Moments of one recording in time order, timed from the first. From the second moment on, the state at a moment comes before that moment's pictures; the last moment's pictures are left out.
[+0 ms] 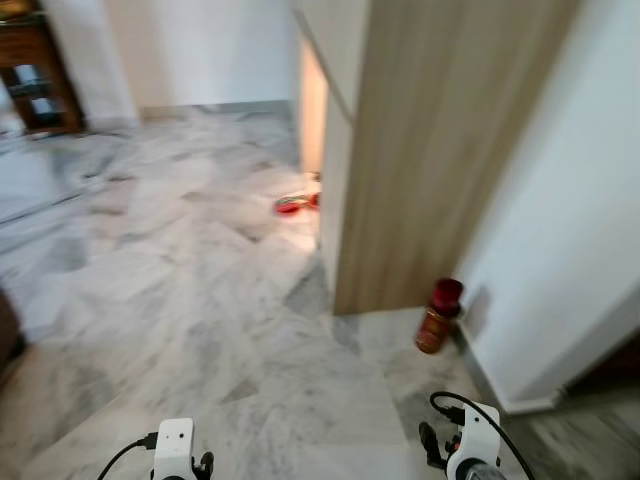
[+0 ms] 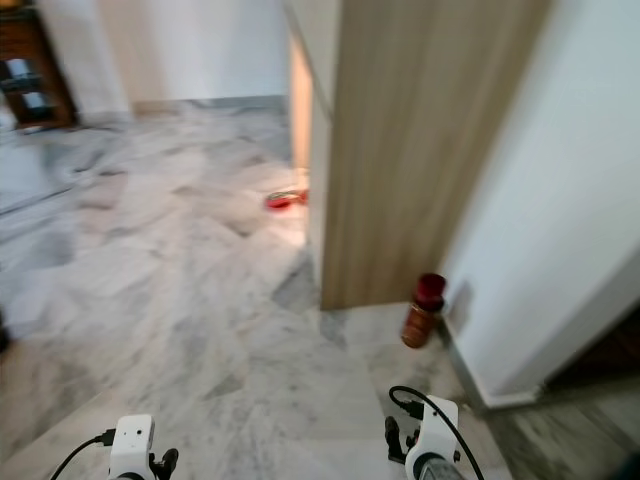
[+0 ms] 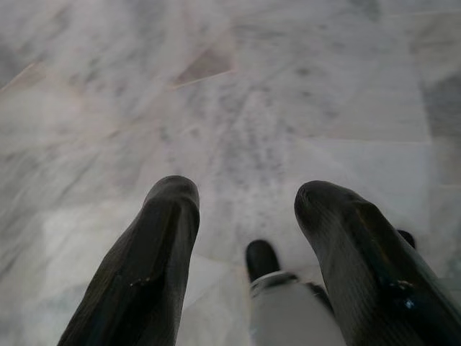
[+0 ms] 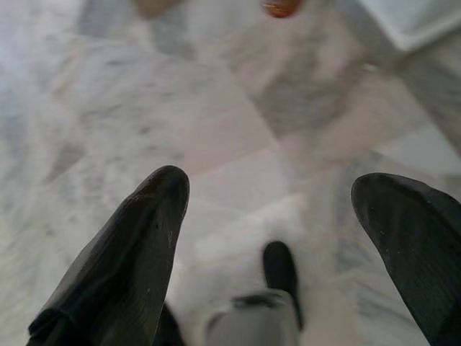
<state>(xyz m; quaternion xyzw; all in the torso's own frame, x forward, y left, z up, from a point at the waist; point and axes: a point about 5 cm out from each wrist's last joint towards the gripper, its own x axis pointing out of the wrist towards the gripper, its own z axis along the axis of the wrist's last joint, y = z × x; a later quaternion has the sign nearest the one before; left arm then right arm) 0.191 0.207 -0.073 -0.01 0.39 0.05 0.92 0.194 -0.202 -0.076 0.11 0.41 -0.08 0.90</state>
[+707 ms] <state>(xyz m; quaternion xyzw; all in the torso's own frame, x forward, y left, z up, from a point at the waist) 0.189 0.213 -0.073 0.00 0.40 0.05 0.92 0.195 -0.198 -0.076 0.10 0.41 -0.08 0.90</state>
